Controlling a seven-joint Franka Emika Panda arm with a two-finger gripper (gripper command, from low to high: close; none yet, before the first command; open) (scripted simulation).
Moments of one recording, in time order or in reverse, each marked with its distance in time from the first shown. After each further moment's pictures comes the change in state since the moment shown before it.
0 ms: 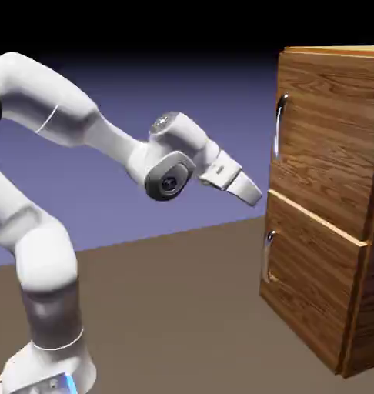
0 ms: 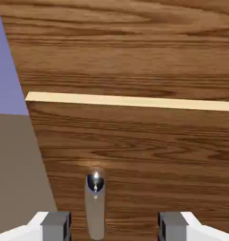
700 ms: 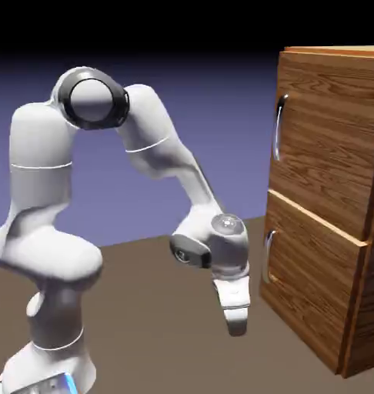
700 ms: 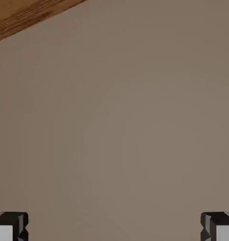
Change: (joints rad) arm 0.702 0.707 -0.761 0.112 0.904 -0.188 -0.493
